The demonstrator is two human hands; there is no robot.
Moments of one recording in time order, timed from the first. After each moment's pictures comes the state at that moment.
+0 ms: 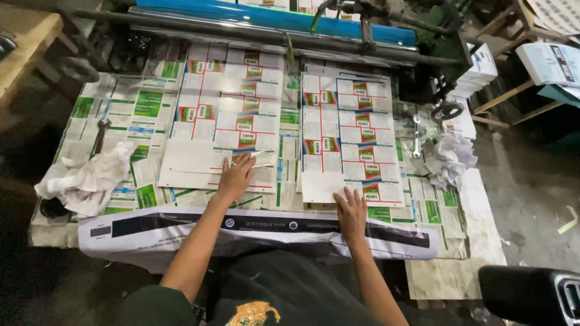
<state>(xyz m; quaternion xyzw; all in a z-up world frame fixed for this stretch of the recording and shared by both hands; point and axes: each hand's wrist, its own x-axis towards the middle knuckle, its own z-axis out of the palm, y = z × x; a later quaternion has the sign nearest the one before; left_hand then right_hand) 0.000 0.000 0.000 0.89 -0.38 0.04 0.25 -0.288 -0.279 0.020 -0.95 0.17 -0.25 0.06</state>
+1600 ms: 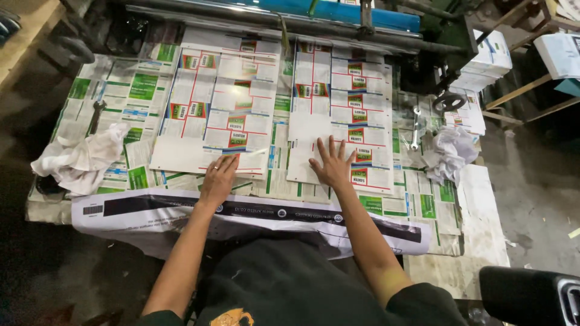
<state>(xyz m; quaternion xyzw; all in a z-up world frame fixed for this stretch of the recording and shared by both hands) -0.061 0.036 0.027 0.87 -0.41 0.19 0.20 -0.170 -0.337 0.011 -0.98 0.16 -0.04 0.05</state>
